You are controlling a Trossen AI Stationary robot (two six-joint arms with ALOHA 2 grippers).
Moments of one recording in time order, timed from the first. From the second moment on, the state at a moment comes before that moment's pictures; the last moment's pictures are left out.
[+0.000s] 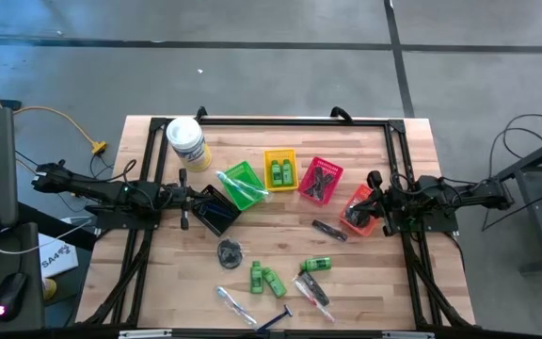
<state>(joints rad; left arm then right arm) -0.21 0.23 0.01 0.06 -0.36 0.10 0.11 0.01 0.03 0.09 -0.08 0.04</state>
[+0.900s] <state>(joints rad) -0.21 0.23 0.01 0.06 -0.36 0.10 0.11 0.01 0.03 0.09 -0.08 0.06</state>
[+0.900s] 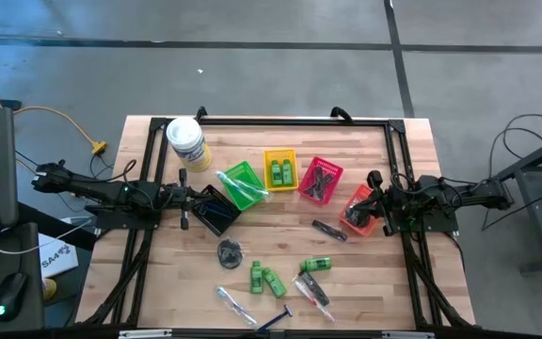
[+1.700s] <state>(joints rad) -0.21 0.22 0.01 0.06 -0.27 0.02 0.11 0.01 0.03 0.09 -0.08 0.05</state>
